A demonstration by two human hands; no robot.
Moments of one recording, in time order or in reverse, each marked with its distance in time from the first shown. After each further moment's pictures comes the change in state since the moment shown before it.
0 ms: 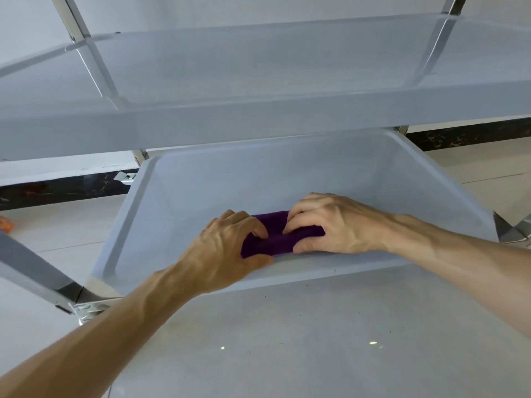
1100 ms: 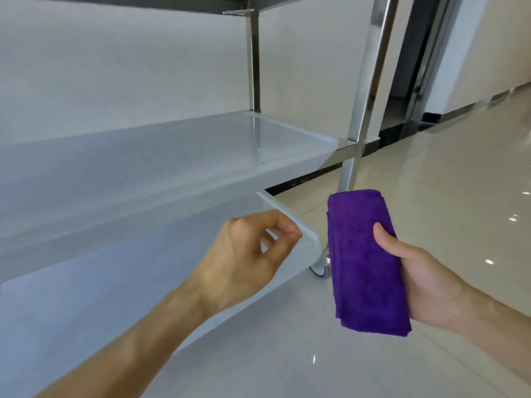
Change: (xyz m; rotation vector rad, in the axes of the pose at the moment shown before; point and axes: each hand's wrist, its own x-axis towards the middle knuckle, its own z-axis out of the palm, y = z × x) left_hand 0.066 0.221 -0.044 -0.519 -0.032 0.374; right_hand -0.272 -0.073 -0.078 1.694 0.847 0.840
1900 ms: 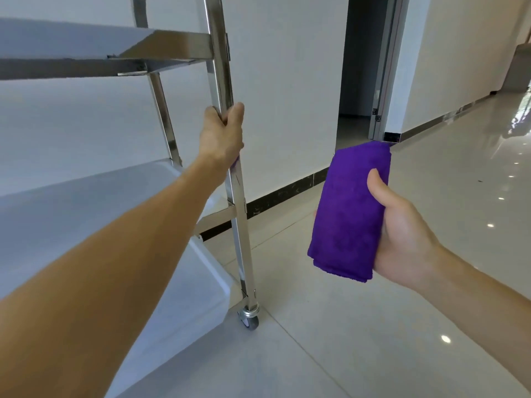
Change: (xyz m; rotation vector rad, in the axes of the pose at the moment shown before) left_hand 0.304 0.139 0.082 -0.354 0.465 -0.210; right_hand -0.040 -0.181 -0.130 0.195 0.145 -0.372
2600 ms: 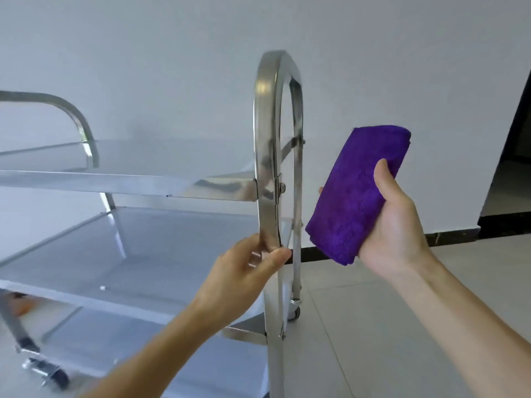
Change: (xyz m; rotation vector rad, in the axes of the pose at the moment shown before) left_hand -0.219 0.111 -0.093 0.410 0.068 -0.070; right_hand -0.025 -0.100 0.130 0.144 -0.518 0.025
